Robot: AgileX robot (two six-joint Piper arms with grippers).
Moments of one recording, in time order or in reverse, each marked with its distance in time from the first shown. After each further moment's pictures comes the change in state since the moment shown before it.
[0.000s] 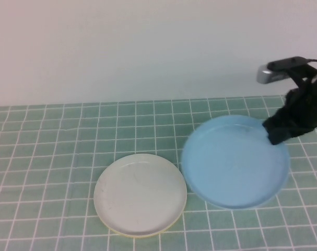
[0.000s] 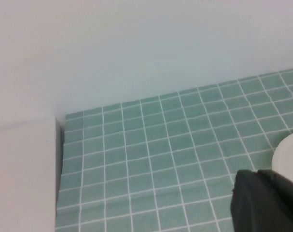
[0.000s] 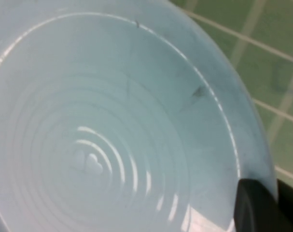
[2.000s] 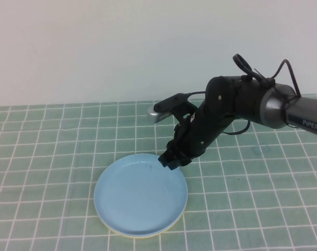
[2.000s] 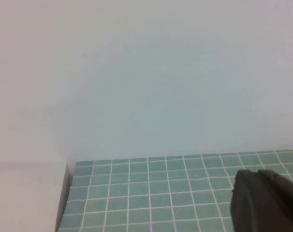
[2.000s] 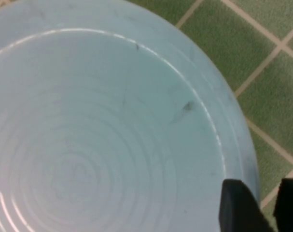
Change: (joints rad) right arm 0.354 0.386 -0.276 0.063 -0.199 0.007; left arm 0.002 -0.336 0.121 0.044 -0.080 -0.119
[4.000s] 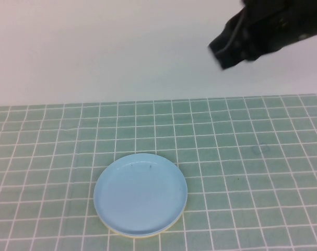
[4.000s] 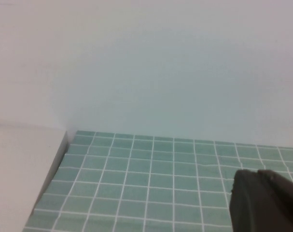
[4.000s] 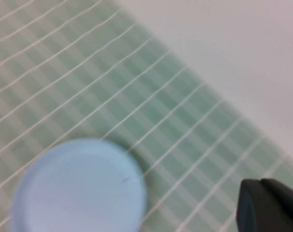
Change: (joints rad) right arm -0.024 -0.630 0.008 -0.144 0.112 0.020; left arm 0.274 -0.163 0.441 -0.188 -0.300 0.011
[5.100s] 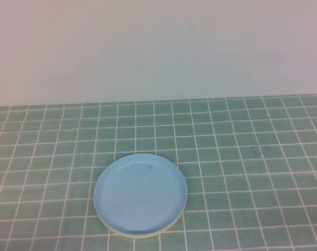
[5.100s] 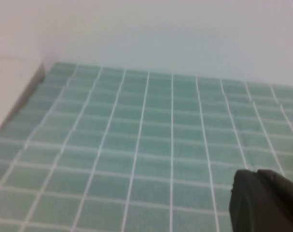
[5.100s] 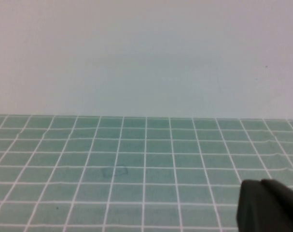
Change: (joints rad) right arm -0.541 -1.434 1.624 0.115 -0.751 0.032; left arm 0.000 0.001 0.481 -0.010 -0.387 -0.050
